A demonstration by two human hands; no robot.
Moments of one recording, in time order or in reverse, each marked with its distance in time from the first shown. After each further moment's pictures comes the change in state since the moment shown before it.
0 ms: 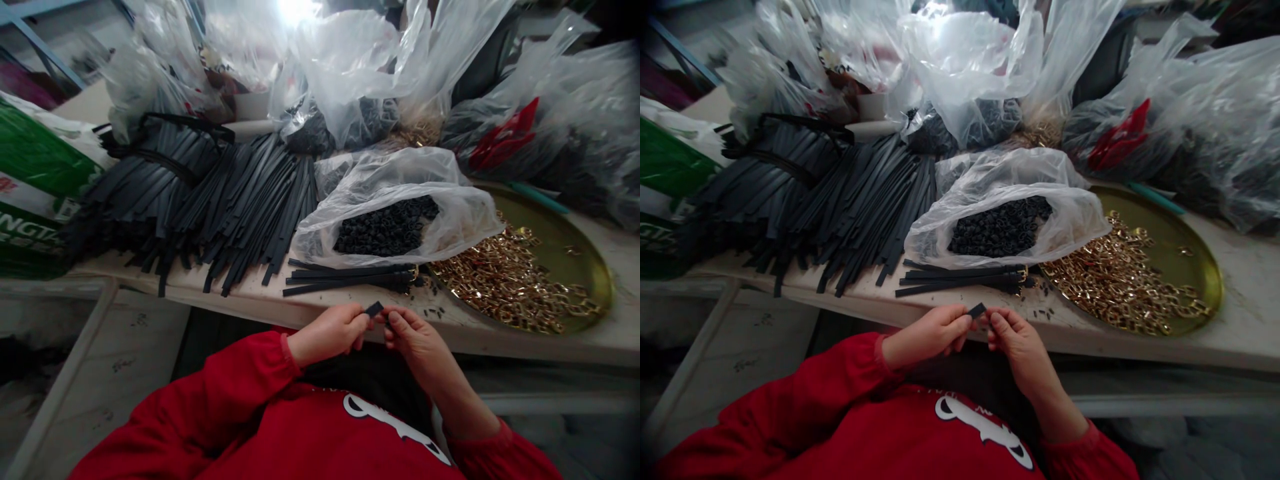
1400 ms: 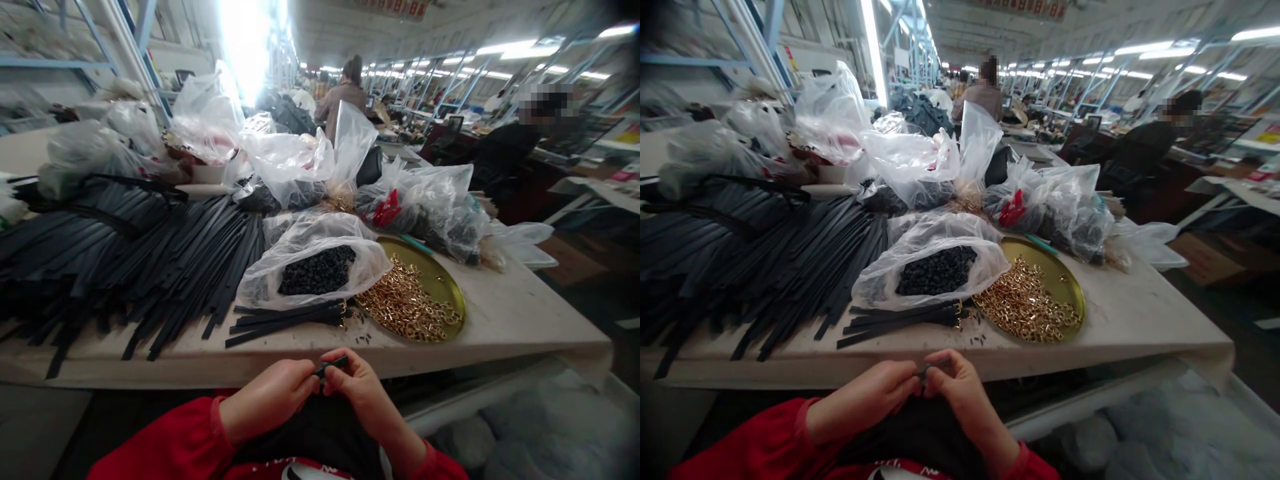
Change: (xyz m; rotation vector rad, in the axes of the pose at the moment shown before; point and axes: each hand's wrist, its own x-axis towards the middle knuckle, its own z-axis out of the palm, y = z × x) left_hand -0.025 0.031 0.022 0.486 0.000 0.178; right_hand -0.041 -0.011 -0.013 -0.006 -0.111 -0.174
